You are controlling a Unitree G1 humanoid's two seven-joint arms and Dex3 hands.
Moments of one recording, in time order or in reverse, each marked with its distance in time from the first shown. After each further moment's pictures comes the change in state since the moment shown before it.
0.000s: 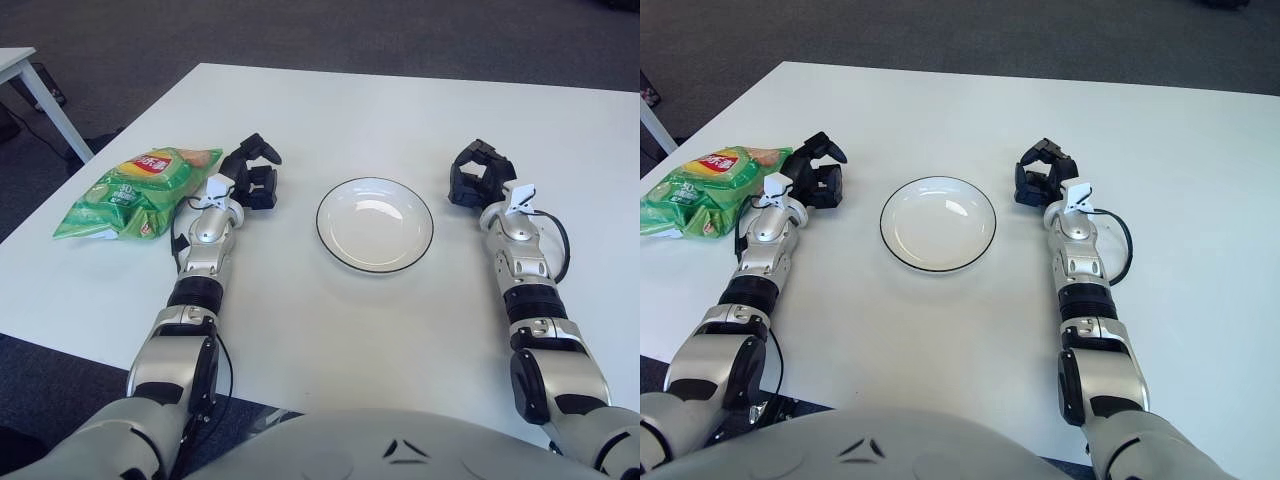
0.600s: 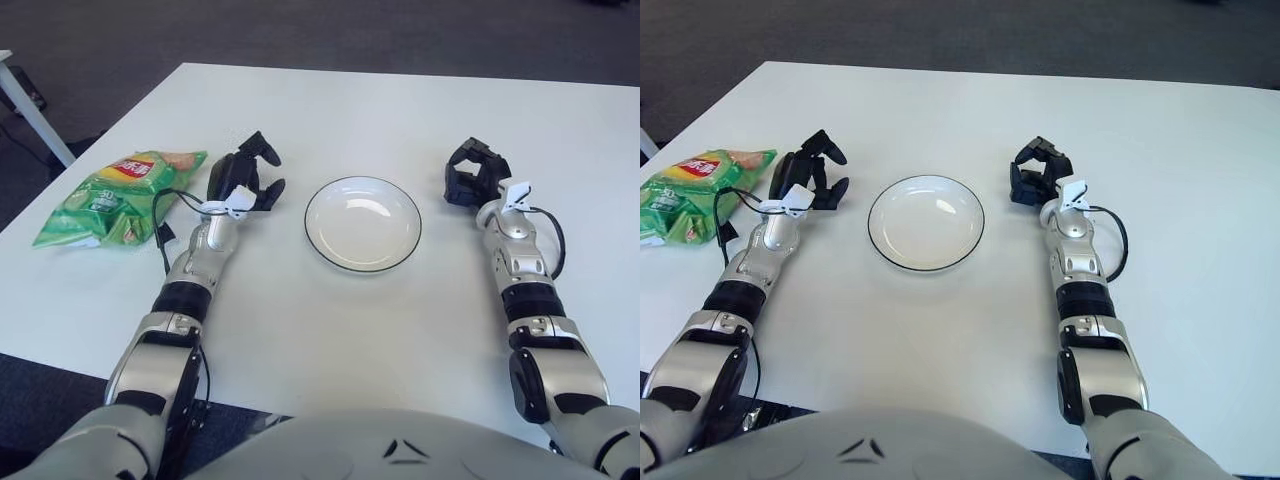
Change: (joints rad) left arm 0.078 0.106 -0.132 -0.151 0.499 0.030 0.542; right arm -0.002 0.000 0.008 -0.003 -0.004 -0.001 0.004
